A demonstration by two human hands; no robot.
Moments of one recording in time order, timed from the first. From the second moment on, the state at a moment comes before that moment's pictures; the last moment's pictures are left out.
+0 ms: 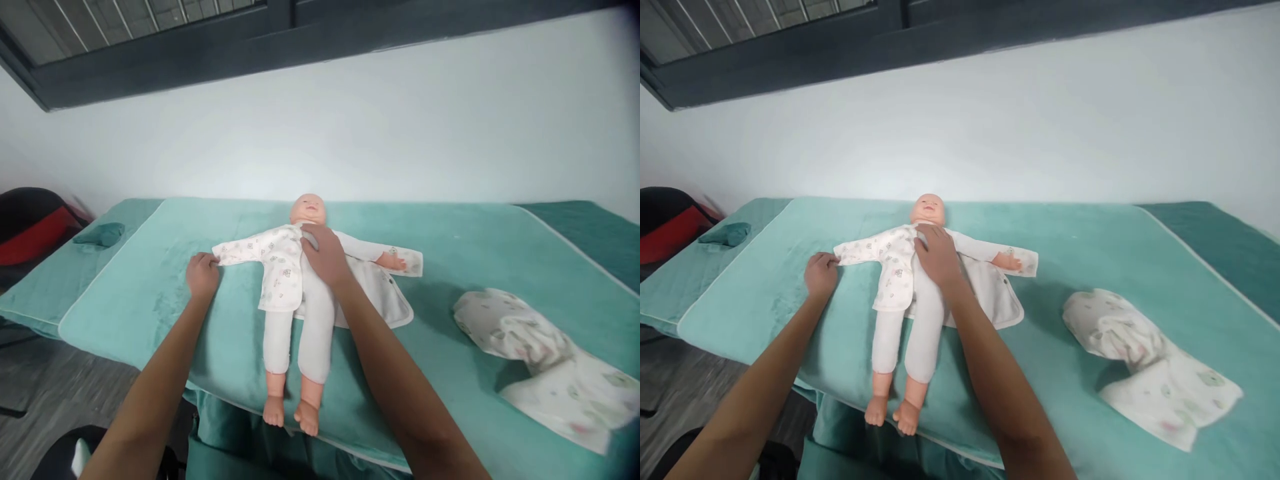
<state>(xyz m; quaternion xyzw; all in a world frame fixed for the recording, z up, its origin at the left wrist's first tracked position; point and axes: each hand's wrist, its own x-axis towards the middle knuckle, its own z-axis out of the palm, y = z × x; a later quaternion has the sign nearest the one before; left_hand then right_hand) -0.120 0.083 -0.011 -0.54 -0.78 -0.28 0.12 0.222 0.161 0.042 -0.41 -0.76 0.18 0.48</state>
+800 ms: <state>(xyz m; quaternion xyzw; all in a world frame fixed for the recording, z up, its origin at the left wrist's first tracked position) 0.151 0.163 0.091 -0.85 -0.52 -0.09 0.02 0.392 0.178 -0.017 -0.66 -0.41 0.26 0.57</state>
